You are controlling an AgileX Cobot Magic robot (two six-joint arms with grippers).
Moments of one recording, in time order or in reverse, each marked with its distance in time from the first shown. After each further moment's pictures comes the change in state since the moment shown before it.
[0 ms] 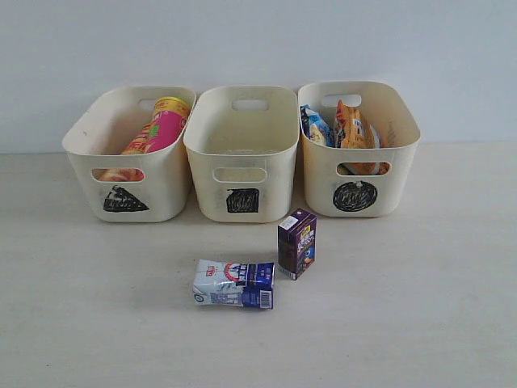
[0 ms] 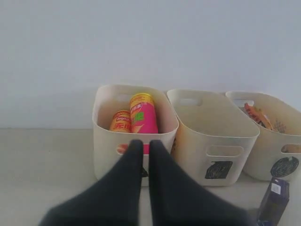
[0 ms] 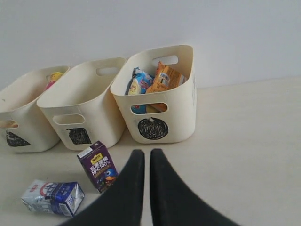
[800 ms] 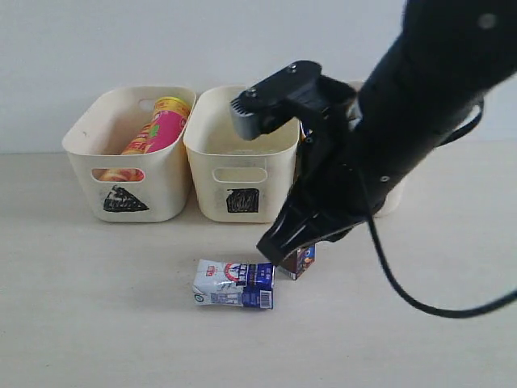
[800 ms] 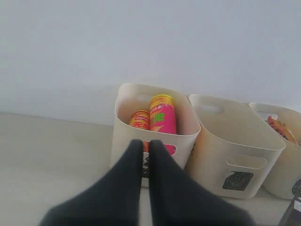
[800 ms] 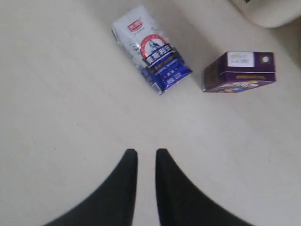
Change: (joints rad) left arm 0.097 0.000 0.078 -0.089 -0.092 0.016; right arm 0.427 1.300 -0.919 0.232 0.556 -0.622
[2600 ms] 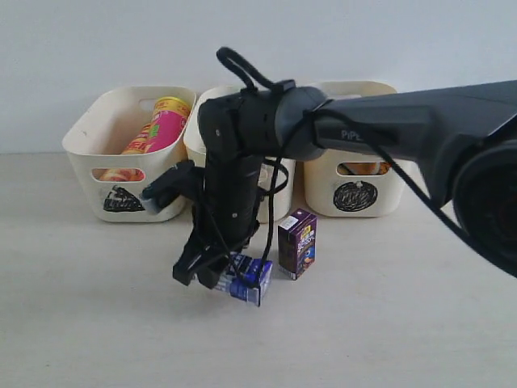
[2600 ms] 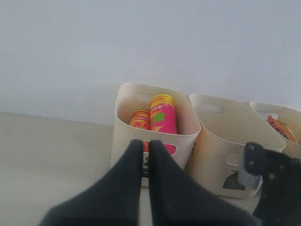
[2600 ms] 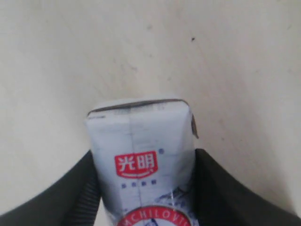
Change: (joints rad) left arm 0.000 0.000 0.000 0.000 0.000 0.004; right arm 0.007 0.735 -0.632 0.060 0.121 -0.205
